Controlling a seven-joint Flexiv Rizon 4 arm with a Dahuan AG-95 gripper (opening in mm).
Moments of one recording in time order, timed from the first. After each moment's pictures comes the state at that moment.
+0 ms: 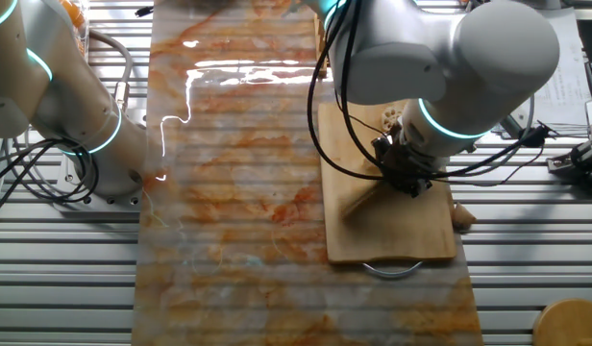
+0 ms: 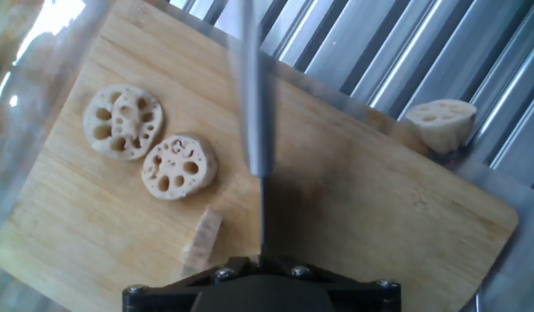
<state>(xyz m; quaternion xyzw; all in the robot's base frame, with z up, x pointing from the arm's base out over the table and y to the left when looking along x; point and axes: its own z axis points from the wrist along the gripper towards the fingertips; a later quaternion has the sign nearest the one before) 0.531 -0.058 0.056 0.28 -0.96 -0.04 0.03</state>
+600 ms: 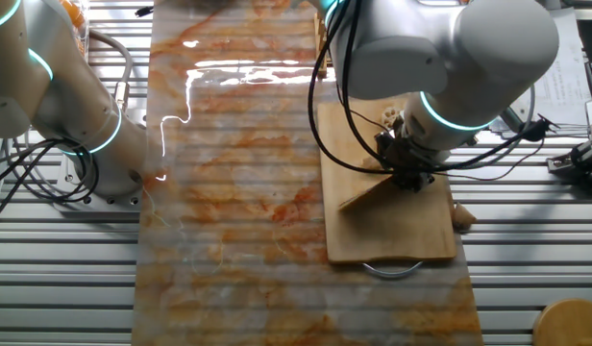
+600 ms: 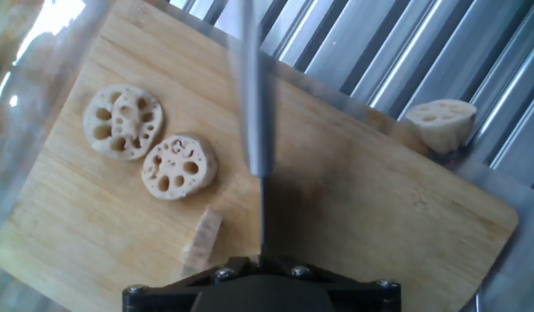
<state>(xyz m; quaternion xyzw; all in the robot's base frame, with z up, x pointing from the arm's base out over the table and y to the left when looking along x) 0.533 -0.053 0.054 0.28 -0.96 -0.03 0.03</state>
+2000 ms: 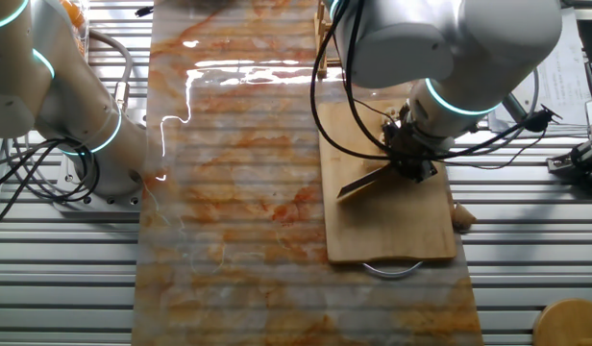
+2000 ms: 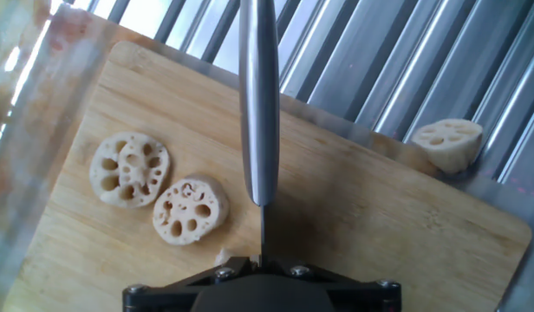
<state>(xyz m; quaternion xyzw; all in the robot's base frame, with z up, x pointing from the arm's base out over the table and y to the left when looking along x) 0.544 -0.034 0.052 0.24 -0.97 -0.03 0.03</state>
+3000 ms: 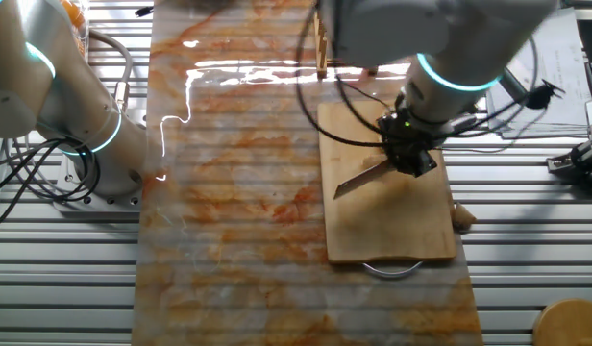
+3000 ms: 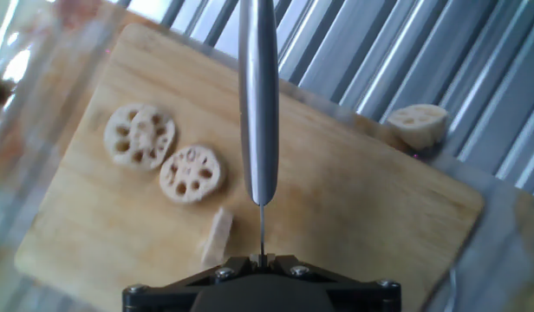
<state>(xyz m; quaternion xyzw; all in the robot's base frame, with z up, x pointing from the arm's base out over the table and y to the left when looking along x) 0.519 -0.052 0.109 0.27 -0.96 0.01 0.01</state>
